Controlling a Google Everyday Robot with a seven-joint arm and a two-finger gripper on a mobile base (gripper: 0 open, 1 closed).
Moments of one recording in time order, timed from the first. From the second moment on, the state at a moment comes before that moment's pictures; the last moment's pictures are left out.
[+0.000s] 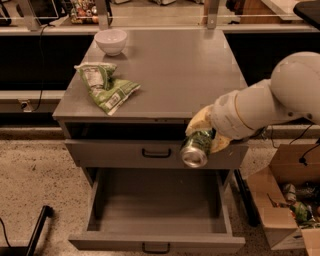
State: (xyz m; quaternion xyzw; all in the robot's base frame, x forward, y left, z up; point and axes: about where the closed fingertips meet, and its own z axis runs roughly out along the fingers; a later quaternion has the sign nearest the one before) arm 0.505 -0.091 0.834 -0.92 0.18 -0.12 0.34
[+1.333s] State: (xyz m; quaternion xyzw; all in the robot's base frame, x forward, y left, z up) arm 0.526 -0.105 0.872 -0.92 0.20 -0.15 0.29
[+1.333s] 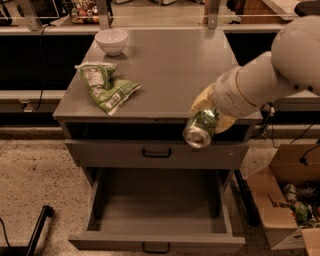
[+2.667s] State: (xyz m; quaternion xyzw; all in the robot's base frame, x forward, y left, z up) arm 0.639 -0.073 0.886 -0.92 0.26 -0.22 0.20
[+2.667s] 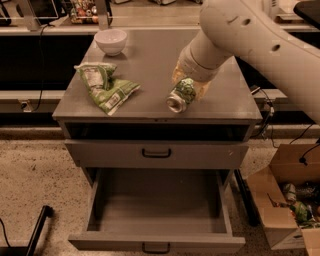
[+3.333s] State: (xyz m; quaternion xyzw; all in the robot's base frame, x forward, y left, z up) arm 0.672 -0.072 0.858 -0.92 0.28 -0.21 0.16
